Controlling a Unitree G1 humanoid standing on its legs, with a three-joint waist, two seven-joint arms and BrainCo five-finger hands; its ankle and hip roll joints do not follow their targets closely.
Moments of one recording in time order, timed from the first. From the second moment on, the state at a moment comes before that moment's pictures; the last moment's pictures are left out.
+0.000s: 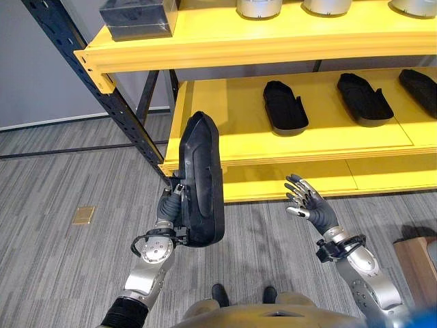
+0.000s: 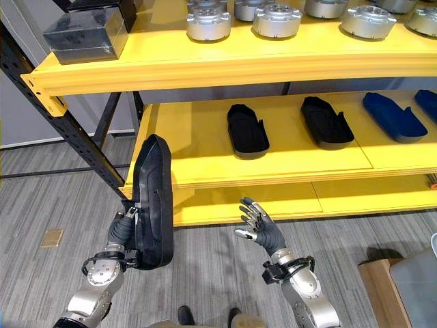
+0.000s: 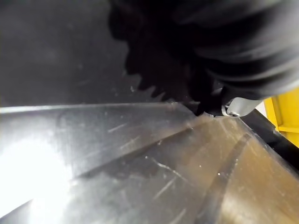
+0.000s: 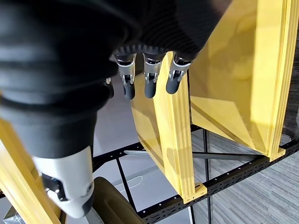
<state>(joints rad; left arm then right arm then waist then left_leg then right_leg) 0.10 0.36 -0.23 0.12 -0.31 -0.09 0.33 0.19 -0.44 0.29 -0.05 0.56 -0.14 0.18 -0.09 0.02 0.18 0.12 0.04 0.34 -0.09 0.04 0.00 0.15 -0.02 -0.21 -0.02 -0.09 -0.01</state>
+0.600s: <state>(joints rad) -0.01 0.33 -0.19 0.09 -0.34 -0.10 0.31 0.03 -0.43 0.36 -0.05 0.50 -0.09 0.34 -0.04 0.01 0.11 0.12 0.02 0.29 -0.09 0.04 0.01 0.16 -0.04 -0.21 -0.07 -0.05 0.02</state>
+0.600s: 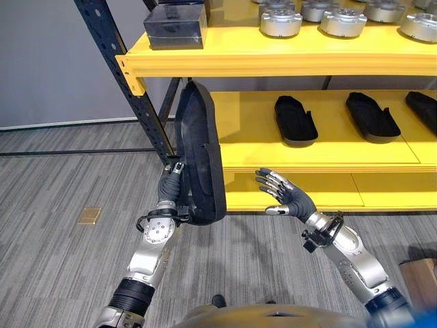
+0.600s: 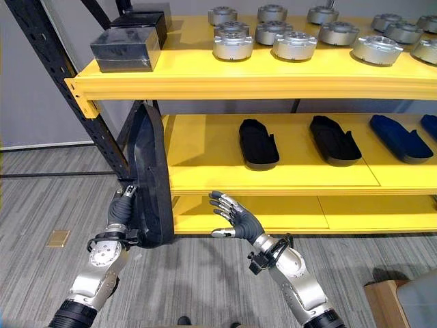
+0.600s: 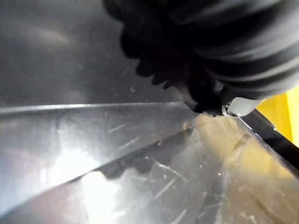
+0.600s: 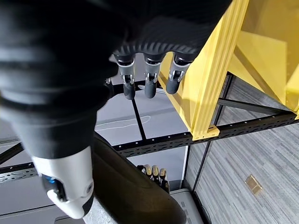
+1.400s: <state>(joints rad) -0.01 0.34 -0.25 0.17 -0.34 -0.05 0.27 0.04 -0.43 0.31 -0.05 0.48 -0.07 0.20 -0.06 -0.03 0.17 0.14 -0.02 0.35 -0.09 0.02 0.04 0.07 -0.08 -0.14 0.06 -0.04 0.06</state>
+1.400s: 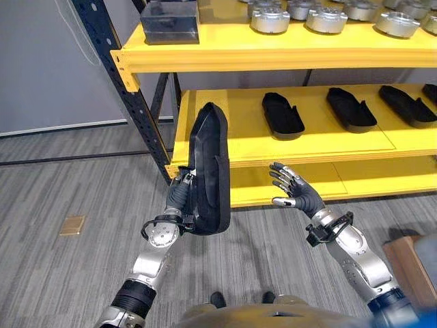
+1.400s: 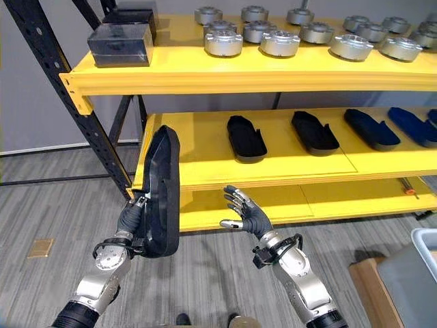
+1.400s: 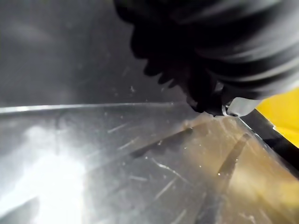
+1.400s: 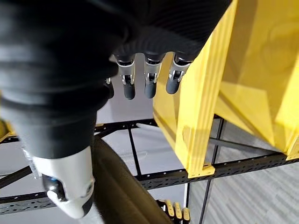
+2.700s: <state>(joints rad) -0.06 0.32 -0.34 0.19 -0.31 -0.06 0.29 -0.09 -0.53 0.25 -0.16 0.52 -0.15 0.11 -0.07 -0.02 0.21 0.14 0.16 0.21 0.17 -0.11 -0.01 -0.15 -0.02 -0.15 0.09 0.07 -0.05</state>
